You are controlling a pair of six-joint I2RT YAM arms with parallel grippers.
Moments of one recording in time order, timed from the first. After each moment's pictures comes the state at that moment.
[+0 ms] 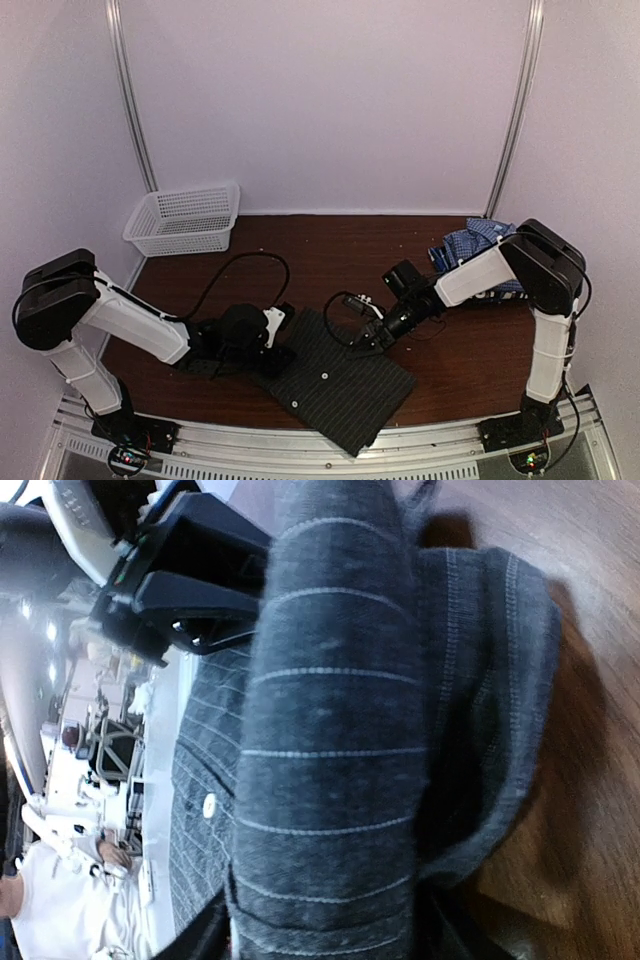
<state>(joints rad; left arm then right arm) -1.03 1.64 0.56 0.33 -0.09 -0.39 0.66 1.97 0.97 -0.08 -1.03 0.09</state>
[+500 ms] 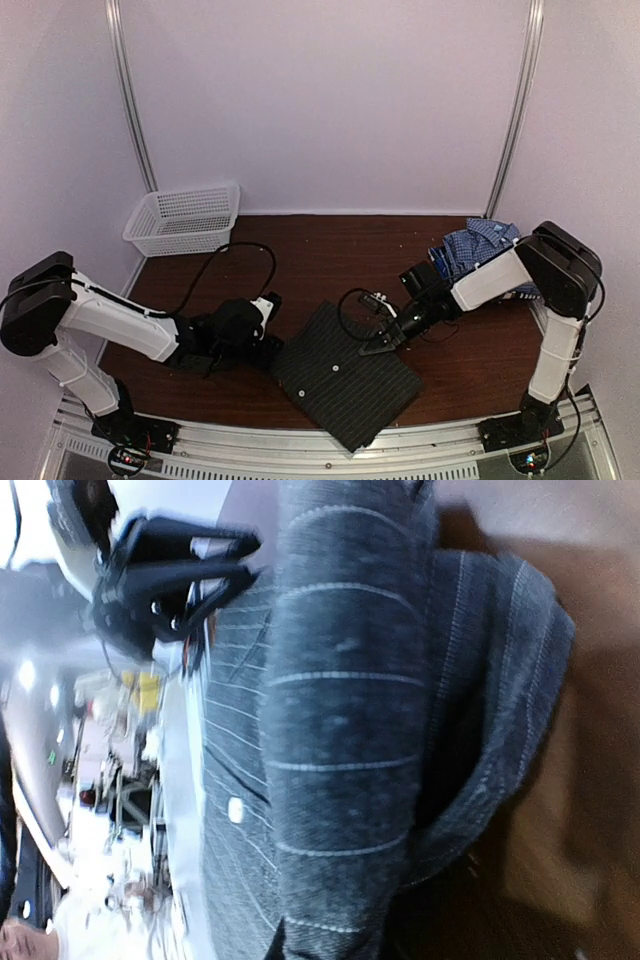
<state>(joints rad) -1.04 1.55 0.57 0.21 -0.26 -0.43 0.61 1.90 0.84 0.04 -1.06 0.28</state>
